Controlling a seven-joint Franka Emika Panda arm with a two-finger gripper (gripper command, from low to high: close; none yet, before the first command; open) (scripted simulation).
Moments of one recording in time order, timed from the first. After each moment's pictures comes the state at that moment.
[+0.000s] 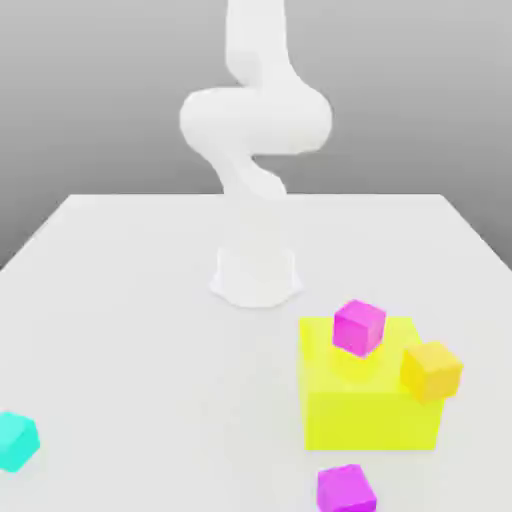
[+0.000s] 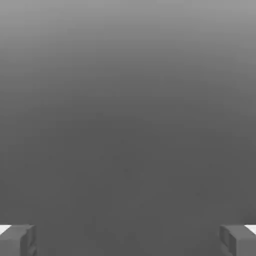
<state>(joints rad) -0.08 -0.71 0.03 -2.30 -0.03 2.33 0.91</state>
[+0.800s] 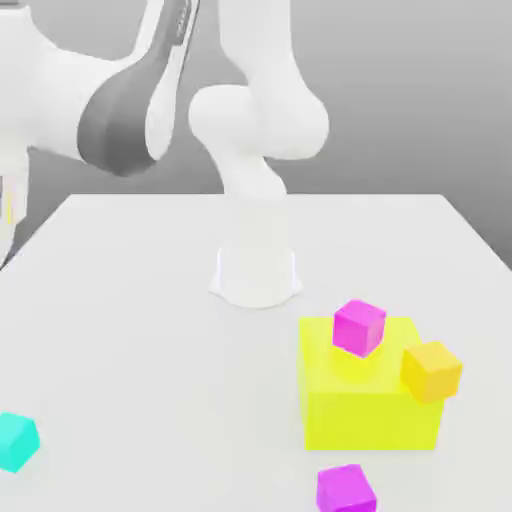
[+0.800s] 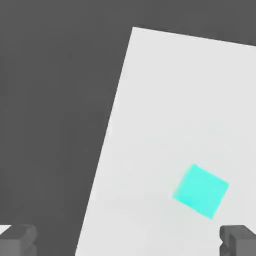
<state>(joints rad) -0.57 0.12 0.02 -2.33 -0.20 2.58 1.90</state>
